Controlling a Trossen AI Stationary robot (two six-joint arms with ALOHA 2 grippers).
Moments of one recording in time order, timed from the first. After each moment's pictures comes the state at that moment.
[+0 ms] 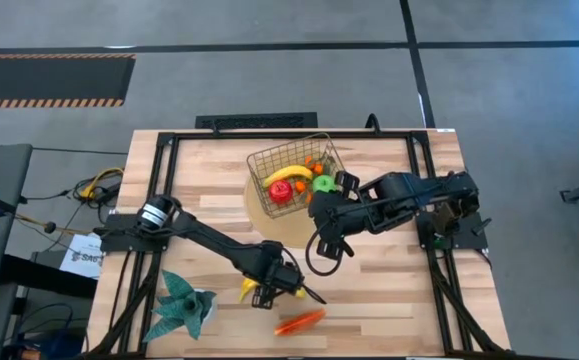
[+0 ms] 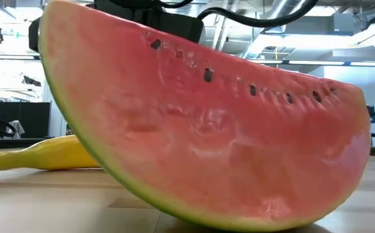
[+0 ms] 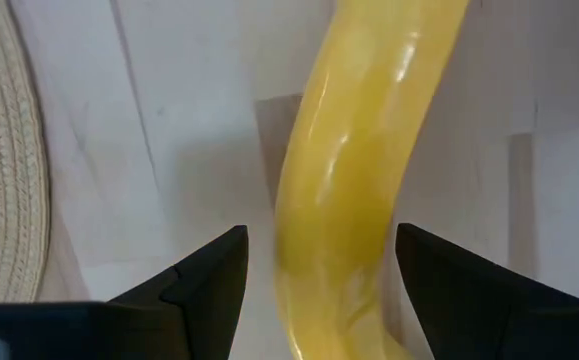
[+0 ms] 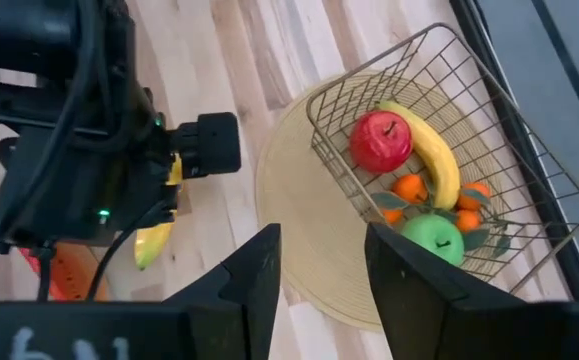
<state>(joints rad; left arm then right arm) -0.37 2.08 1.55 -0.91 -0.07 -0.22 0.32 1.88 2.35 -1.56 0.43 0.46</state>
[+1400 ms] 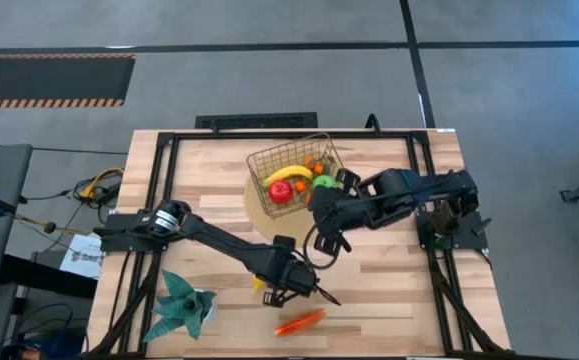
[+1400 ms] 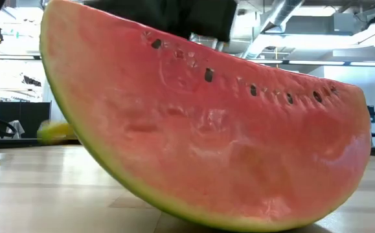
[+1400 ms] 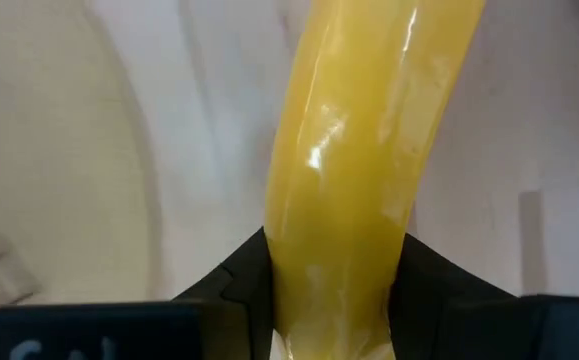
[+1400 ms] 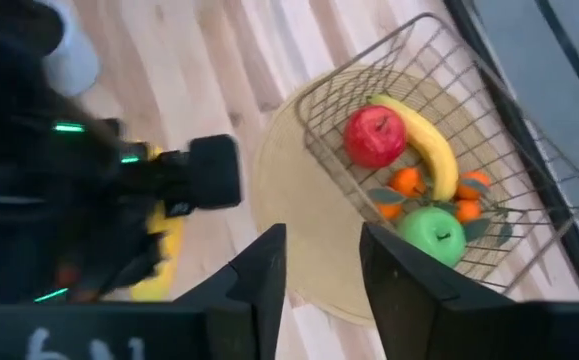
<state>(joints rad) -0.37 2.19 1.83 -1.11 -0.16 -0.17 0.30 1.88 2.35 -1.57 0.43 0.50</state>
